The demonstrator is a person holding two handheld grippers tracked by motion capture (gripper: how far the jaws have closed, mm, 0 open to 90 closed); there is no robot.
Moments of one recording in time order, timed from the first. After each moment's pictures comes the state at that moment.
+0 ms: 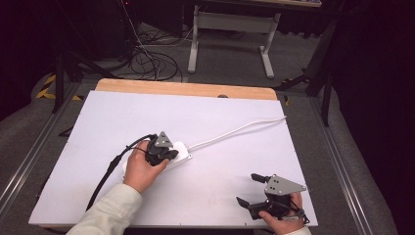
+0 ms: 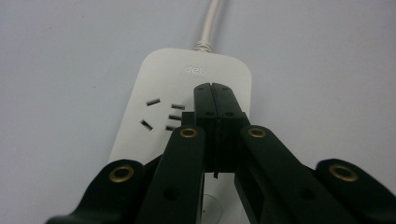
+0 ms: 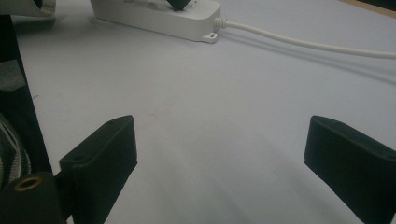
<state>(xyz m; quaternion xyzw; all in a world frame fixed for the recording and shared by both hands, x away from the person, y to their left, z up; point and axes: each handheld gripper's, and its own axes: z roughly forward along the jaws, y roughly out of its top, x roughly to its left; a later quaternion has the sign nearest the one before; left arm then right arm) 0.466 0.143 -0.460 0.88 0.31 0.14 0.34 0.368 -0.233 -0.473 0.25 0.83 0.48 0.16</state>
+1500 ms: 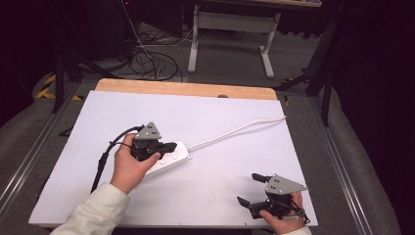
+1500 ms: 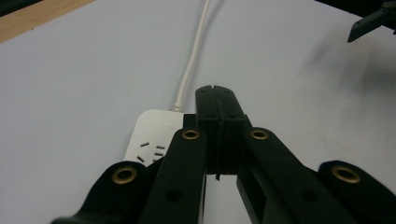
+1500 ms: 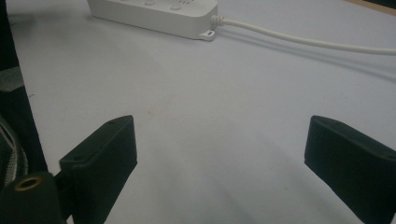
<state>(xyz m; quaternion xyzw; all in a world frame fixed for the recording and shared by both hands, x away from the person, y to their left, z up) 0.443 0.166 -0.400 0.84 0.29 0.12 0.44 0.370 -0.235 -0.474 0.26 0.82 0.48 0.16</state>
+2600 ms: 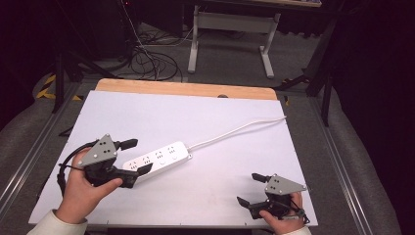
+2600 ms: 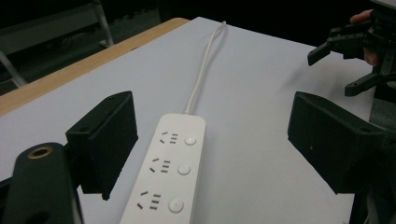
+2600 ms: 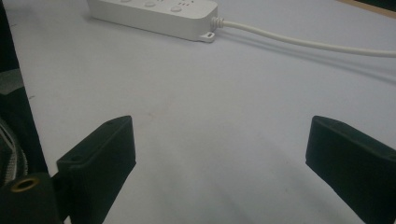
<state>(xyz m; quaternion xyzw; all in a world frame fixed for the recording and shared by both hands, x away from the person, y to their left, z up) 0.368 0.236 -0.377 0.79 0.27 0.19 0.51 0.369 -0.234 -0.473 0.26 0.82 0.48 0.16</state>
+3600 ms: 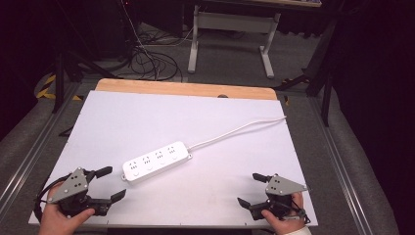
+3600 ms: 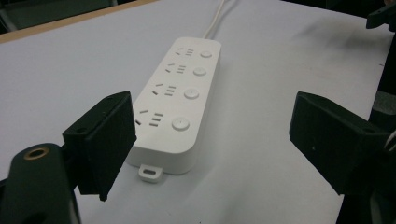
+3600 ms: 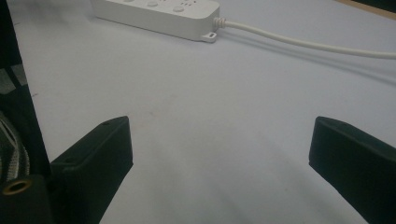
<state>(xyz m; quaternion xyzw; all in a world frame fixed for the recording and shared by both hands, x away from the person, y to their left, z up) 0.330 0.297 -0.462 0.78 0.30 0.19 0.51 0.368 -0.235 -0.472 0.25 0.83 0.48 0.16</state>
